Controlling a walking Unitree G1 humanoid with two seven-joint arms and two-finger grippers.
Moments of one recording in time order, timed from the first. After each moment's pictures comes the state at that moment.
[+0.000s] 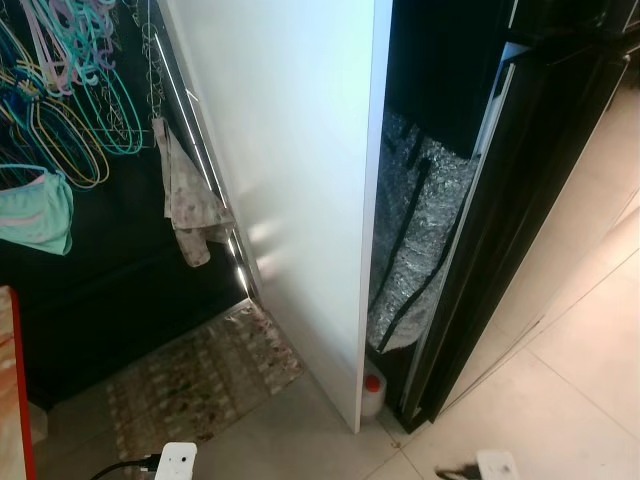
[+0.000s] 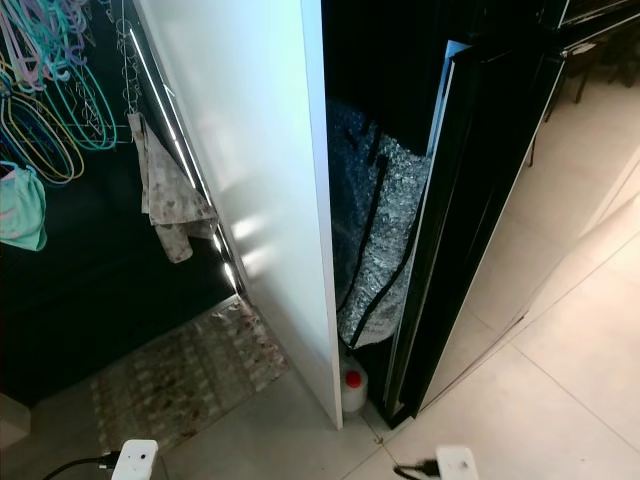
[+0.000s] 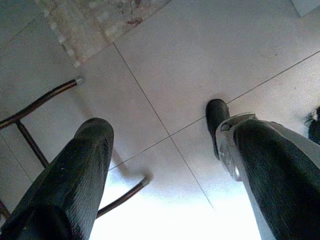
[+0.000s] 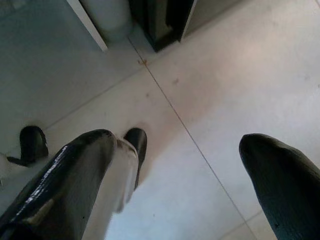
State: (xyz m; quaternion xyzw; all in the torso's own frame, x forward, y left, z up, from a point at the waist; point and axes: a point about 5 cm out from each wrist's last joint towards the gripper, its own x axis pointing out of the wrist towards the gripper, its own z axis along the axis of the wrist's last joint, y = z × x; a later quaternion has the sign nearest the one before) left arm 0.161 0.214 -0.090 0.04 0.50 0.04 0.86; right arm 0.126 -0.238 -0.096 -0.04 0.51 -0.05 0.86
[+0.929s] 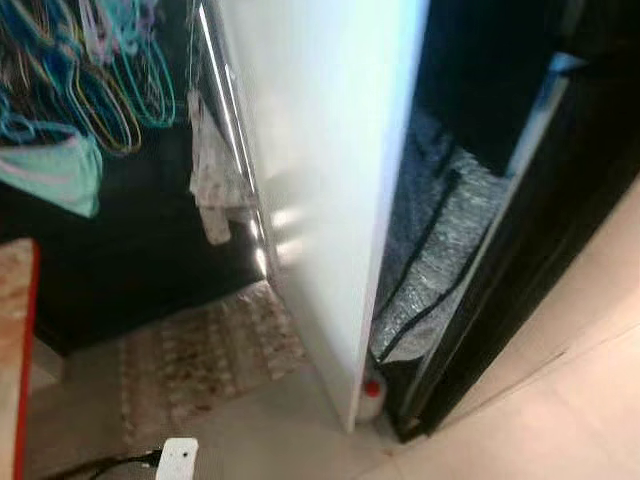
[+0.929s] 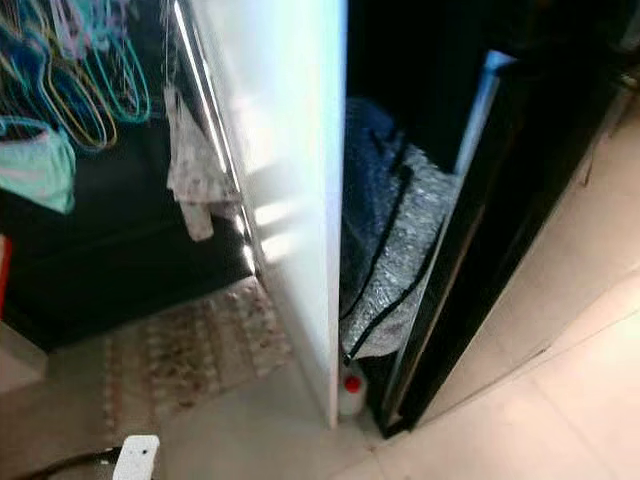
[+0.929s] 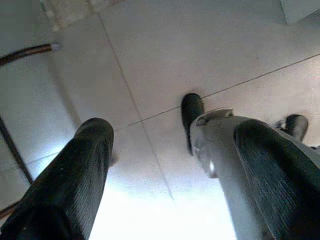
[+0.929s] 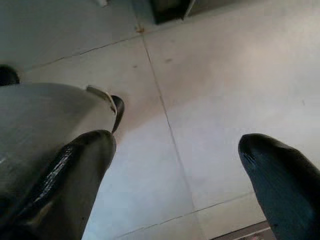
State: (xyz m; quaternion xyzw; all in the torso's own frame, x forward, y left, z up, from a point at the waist) left arm 0.166 0.214 -0.089 0.03 0.49 0.05 0.87; right arm 0.089 -0.236 -0.106 -0.08 0.54 0.00 0.84
